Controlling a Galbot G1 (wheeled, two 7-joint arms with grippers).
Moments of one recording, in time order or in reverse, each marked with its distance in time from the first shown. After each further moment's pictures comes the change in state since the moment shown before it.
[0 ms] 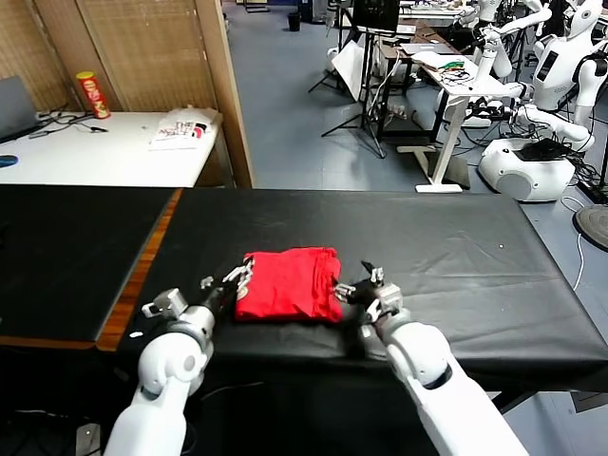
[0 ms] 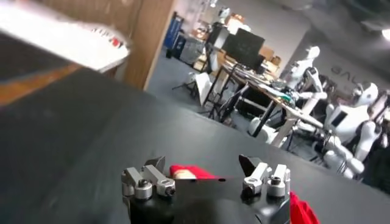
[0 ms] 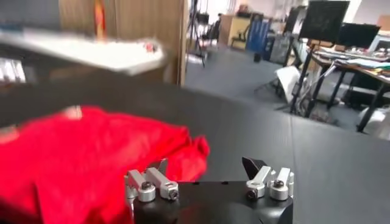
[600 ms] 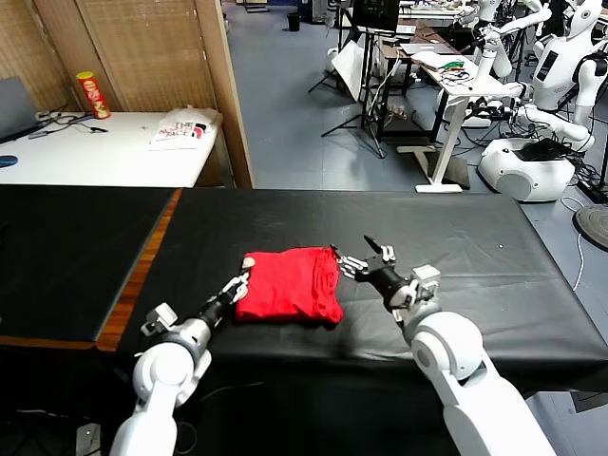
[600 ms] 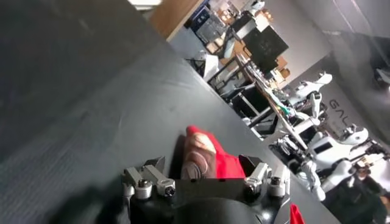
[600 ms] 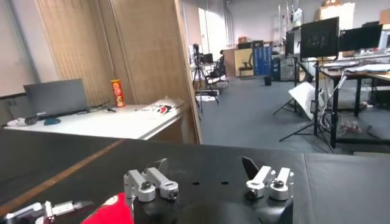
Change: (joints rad) left arm 0.030 -0.018 -0.039 0.052 -0.217 0.028 -0.001; right arm -0.021 -0.010 0.068 0.105 0.133 -0.002 0.002
